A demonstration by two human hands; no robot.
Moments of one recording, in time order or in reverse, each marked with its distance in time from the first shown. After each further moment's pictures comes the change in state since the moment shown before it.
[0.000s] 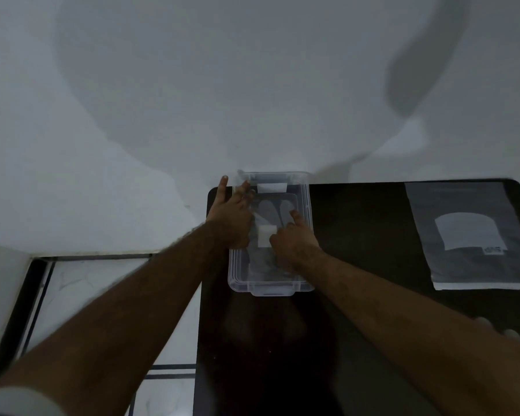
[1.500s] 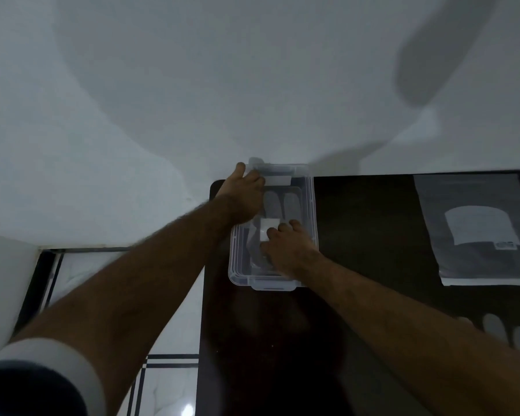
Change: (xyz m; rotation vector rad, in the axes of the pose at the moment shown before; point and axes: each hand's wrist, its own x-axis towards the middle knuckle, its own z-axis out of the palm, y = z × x) left_hand 0.028 -0.015 -0.026 0.230 0.126 0.086; right_hand -0.021 -0.014 -0.016 0.156 0.035 -0.129
